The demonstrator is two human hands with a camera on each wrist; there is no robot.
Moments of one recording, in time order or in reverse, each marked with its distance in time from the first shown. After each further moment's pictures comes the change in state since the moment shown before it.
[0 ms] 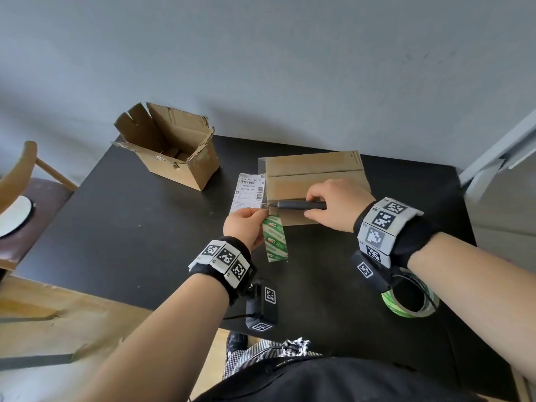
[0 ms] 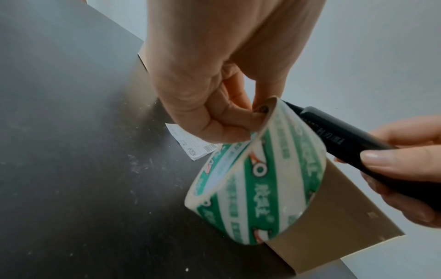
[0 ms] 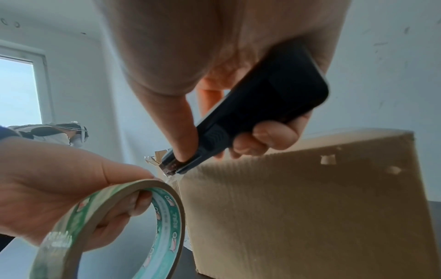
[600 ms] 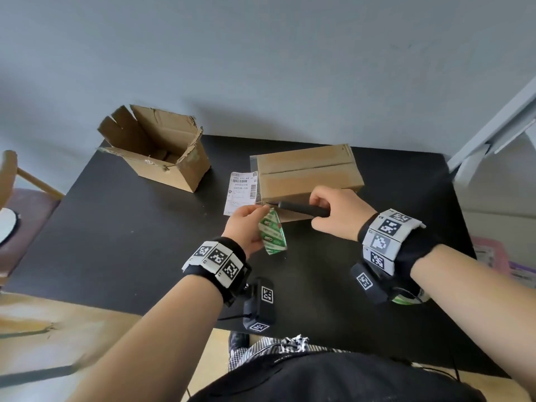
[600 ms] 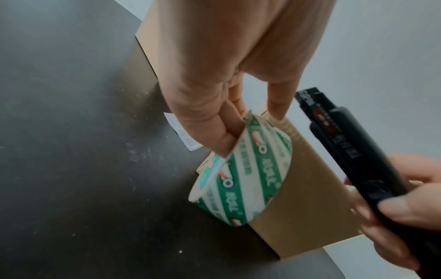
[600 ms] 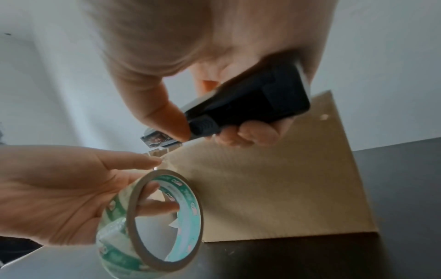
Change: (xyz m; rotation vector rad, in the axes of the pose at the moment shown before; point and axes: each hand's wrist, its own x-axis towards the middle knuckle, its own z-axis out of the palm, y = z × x) left_hand -0.006 0.006 0.003 -0.038 -0.174 -0.074; right_hand -0.020 0.008 0.019 0.336 -0.016 0.156
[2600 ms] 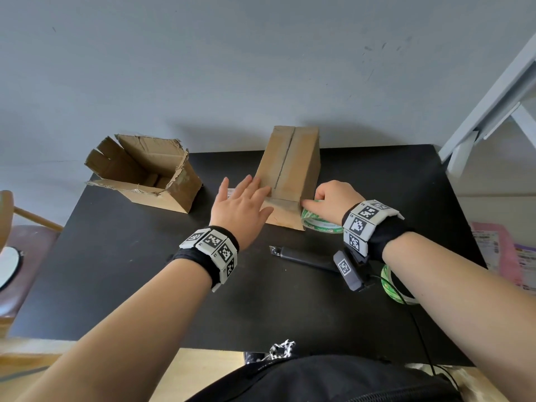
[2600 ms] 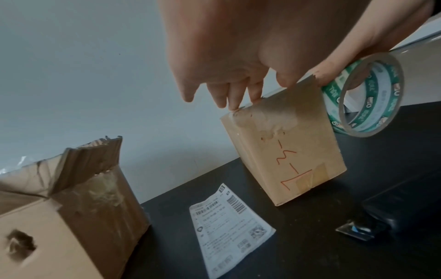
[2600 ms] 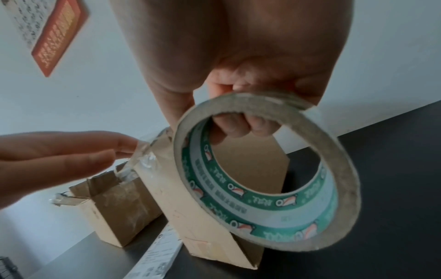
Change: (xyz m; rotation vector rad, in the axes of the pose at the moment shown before) left_hand 0.016 0.051 0.003 1.841 0.048 0.840; right_hand 0.041 0.023 -0.004 0.024 0.112 0.212
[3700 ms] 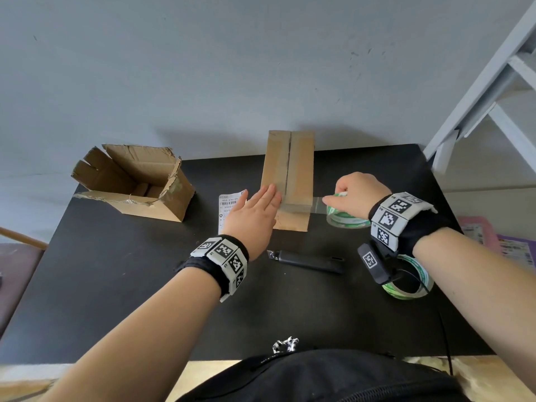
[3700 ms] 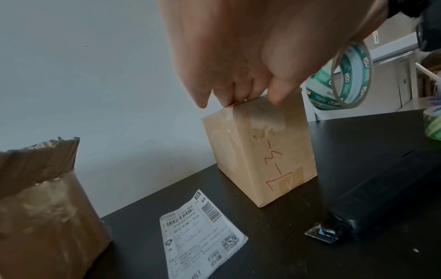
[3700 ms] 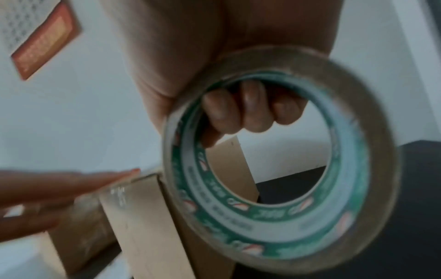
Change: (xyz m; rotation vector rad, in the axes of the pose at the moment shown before) left_hand 0.002 0.012 0.000 0.036 -0.106 0.185; right_hand -0.015 0.019 -0.030 -0.080 0.078 0.078
